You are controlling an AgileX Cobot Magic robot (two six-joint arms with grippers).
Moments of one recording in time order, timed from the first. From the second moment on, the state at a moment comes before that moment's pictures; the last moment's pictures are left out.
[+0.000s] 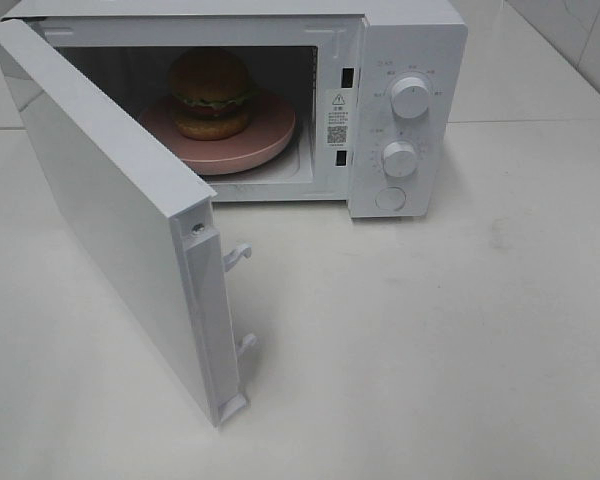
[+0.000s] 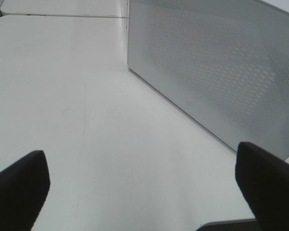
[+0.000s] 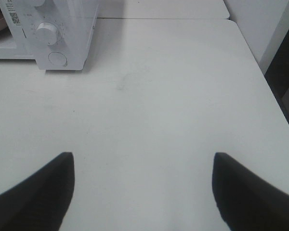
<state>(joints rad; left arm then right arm) 0.00 -0.01 -0.52 -0.15 1.08 0.04 0.04 0.00 -0.50 -0.07 1.00 0.06</state>
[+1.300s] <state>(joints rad) 0.00 0.41 -0.45 -0.17 0.65 0.04 0.04 0.00 -0.50 -0.07 1.00 0.06</state>
